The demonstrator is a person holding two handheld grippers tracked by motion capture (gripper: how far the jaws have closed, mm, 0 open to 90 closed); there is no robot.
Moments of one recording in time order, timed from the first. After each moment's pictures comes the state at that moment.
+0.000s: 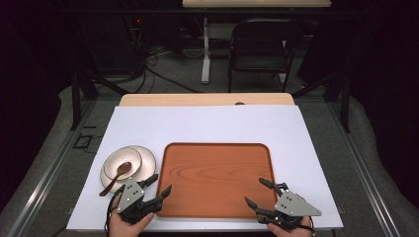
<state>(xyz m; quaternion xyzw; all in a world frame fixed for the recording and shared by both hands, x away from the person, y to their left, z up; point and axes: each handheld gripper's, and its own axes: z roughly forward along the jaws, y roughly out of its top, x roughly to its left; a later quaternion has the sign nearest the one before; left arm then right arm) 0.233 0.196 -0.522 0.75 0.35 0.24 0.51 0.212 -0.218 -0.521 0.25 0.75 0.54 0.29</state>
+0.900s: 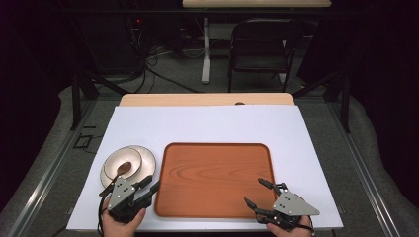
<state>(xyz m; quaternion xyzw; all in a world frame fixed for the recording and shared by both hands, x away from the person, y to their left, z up) 0.228 0.213 -0.510 0.73 0.41 0.24 0.48 0.213 -0.216 -0.522 0.24 0.76 0.53 0.29</state>
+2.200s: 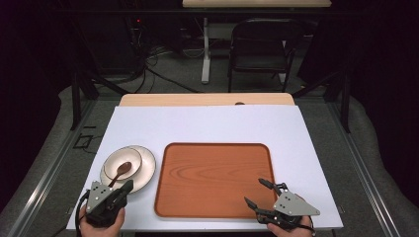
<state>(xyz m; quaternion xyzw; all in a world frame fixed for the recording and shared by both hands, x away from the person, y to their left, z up) 0.210 0.251 -0.500 0.70 0.50 0.27 0.43 0.213 -0.217 -0.522 0.24 0.76 0.53 0.29</state>
